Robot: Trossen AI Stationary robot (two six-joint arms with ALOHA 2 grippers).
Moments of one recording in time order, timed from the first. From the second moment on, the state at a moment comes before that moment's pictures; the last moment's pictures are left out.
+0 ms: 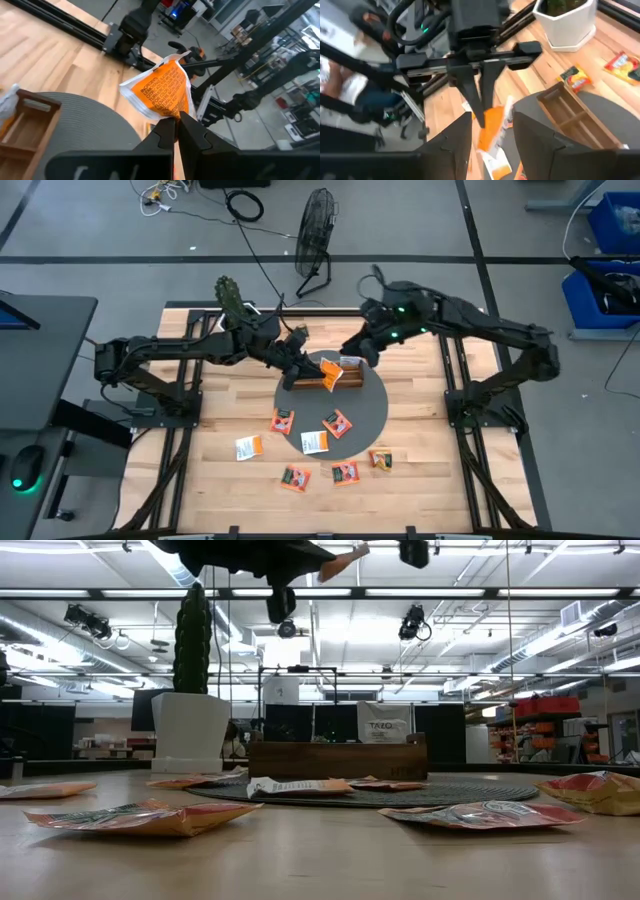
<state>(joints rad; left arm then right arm) 0.22 1.42 1.05 0.09 0.45 -0.50 -0.22 1.43 1.59 -0.74 -0.30 0.49</state>
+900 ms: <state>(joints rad) 0.22 1.42 1.05 0.08 0.44 -0.49 -0.22 1.68 1.82 -1.07 -0.38 0.36</state>
